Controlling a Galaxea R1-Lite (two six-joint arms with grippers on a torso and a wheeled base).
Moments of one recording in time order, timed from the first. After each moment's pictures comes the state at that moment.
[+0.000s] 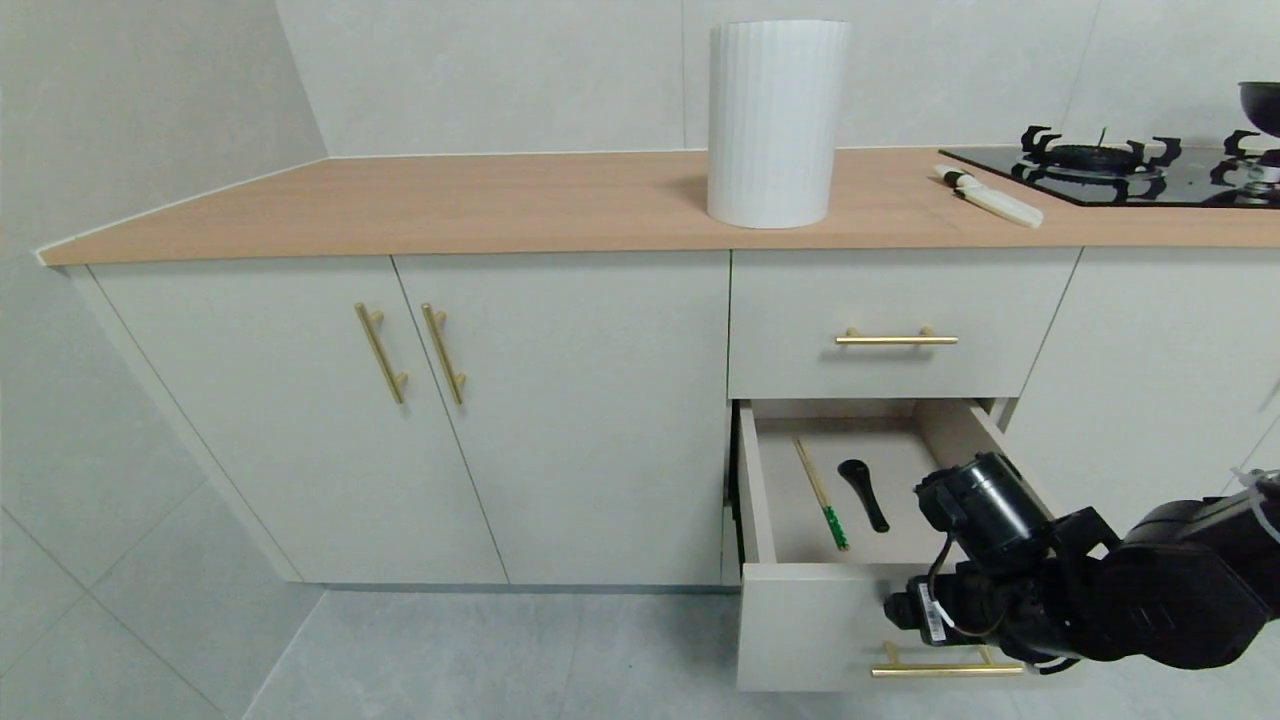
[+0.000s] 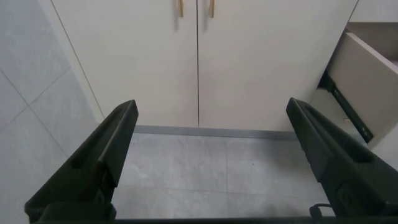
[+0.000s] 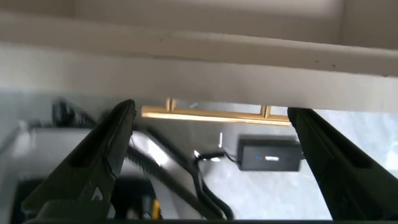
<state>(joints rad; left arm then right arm) 0.00 0.00 0.00 0.00 0.05 -0.01 0.53 1.86 -0.73 -0.12 -0.35 0.41</state>
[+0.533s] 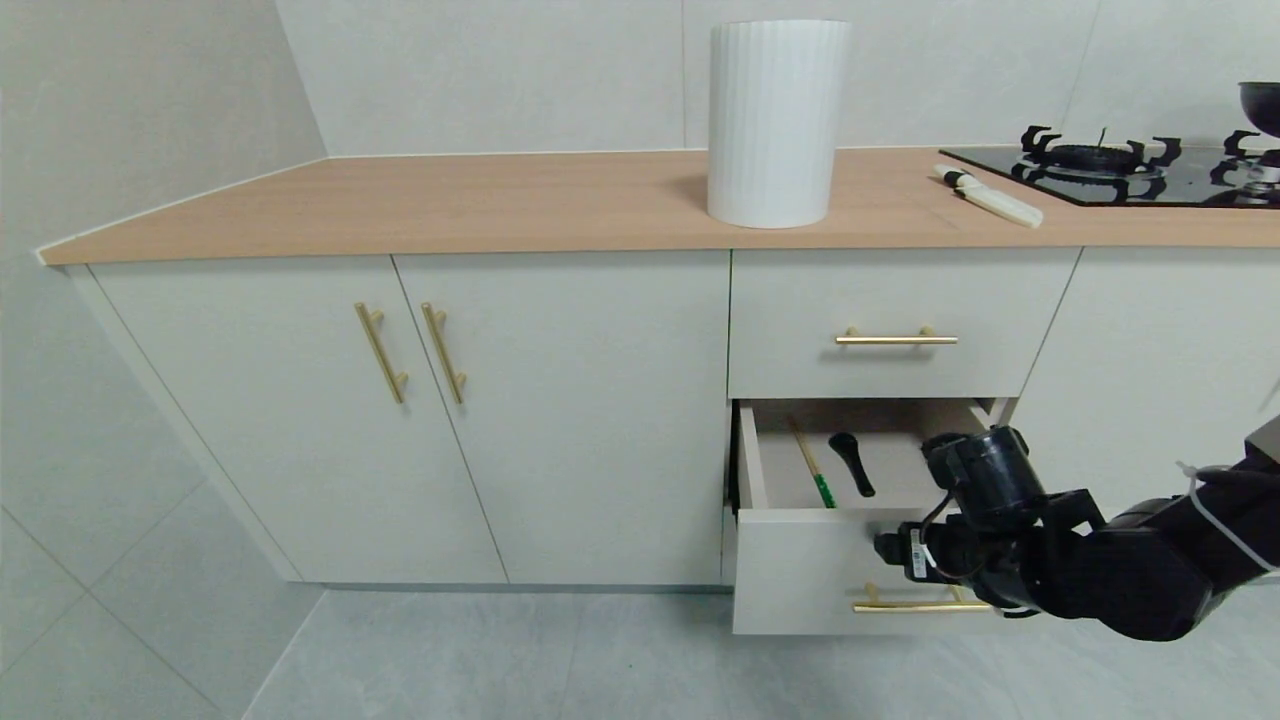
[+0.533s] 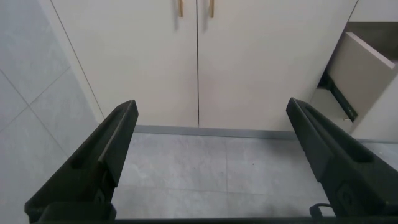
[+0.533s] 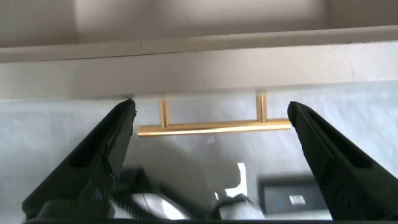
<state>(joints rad) 0.00 0.00 0.00 0.00 0.05 -0.01 0.43 1.96 -0.74 -0.41 -0.35 0.36</state>
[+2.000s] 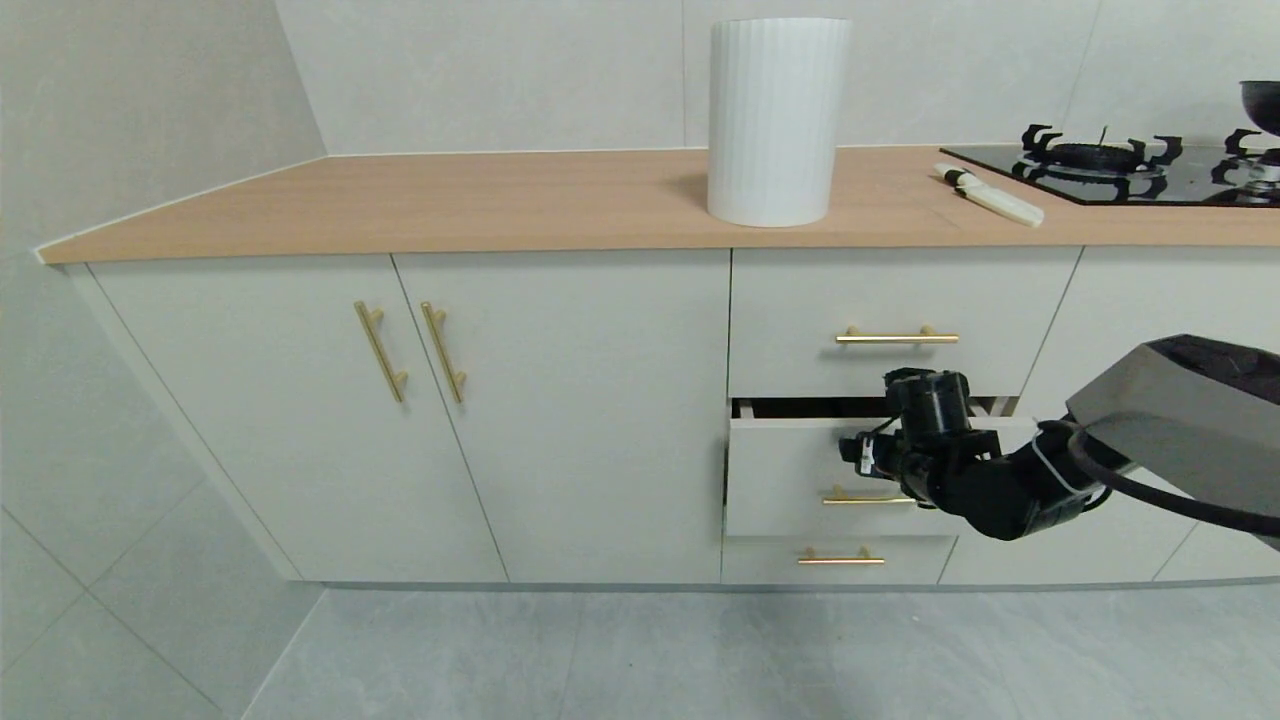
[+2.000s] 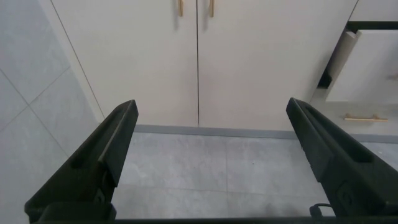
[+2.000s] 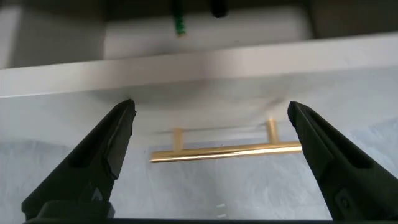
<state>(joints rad) 0.00 0.00 0.00 0.00 0.05 -0.01 0.31 2.29 -1.17 -0.62 -0.35 0.27</state>
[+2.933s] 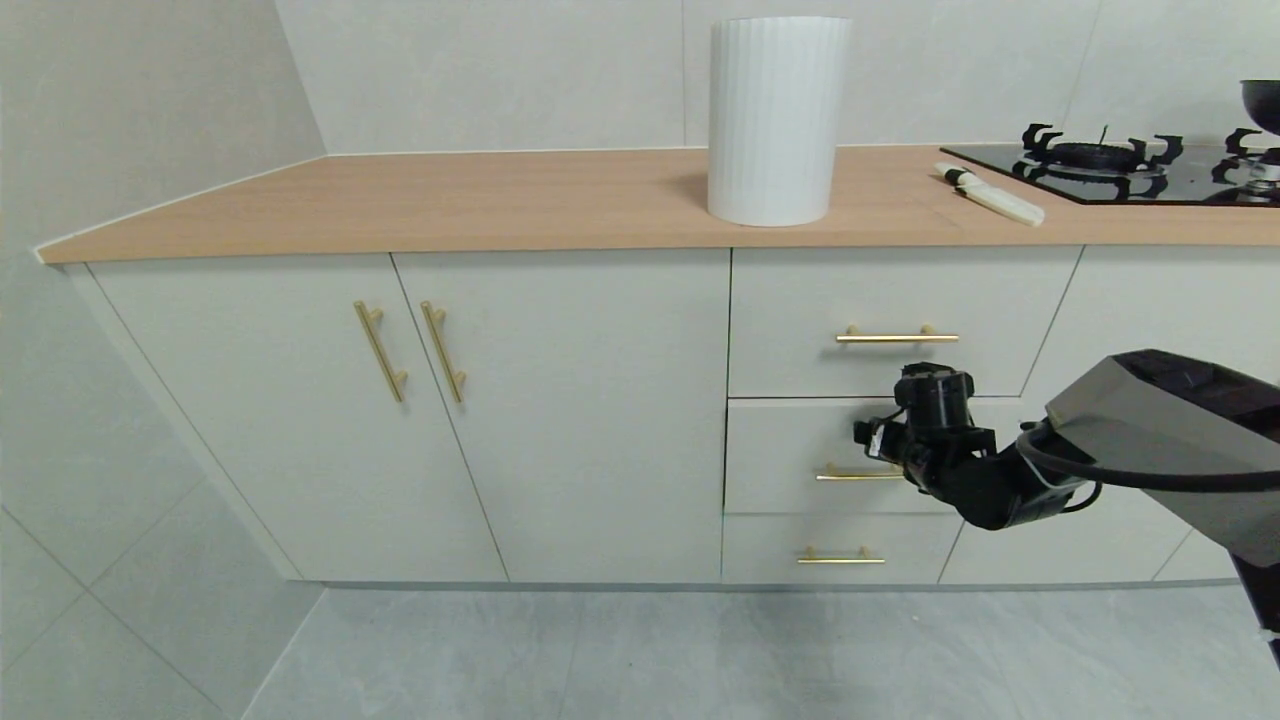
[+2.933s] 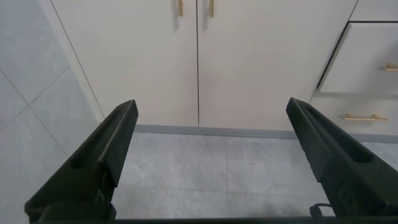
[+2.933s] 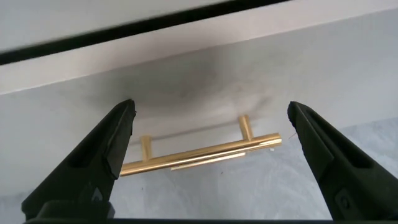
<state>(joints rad) 0.00 0.00 0.00 0.00 0.05 -0.01 0.24 2.40 -1.29 -0.69 -0.39 0.31</state>
